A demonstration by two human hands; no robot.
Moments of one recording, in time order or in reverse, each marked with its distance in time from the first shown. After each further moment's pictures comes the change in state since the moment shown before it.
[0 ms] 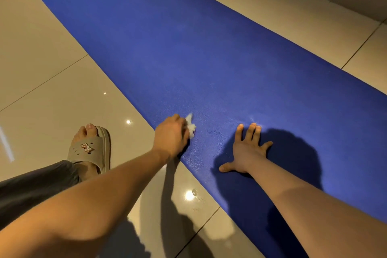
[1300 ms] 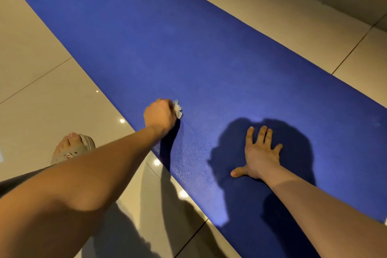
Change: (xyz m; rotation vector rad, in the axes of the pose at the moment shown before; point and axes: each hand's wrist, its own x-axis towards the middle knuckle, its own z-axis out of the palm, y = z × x) left_hand 0.083 0.010 -0.017 -0.027 -0.047 -0.284; right_hand 0.012 0.060 -0.014 -0.032 0.007 0.044
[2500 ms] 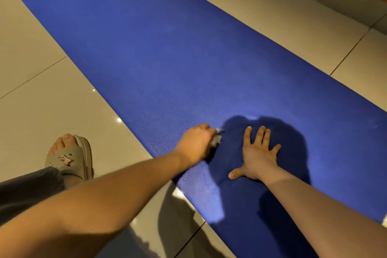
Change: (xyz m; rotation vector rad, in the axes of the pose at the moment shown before) left_hand -0.064 0.067 0.032 -0.036 -0.279 0.500; right_hand 0.004 0.000 -0.001 0.072 -0.003 -0.009
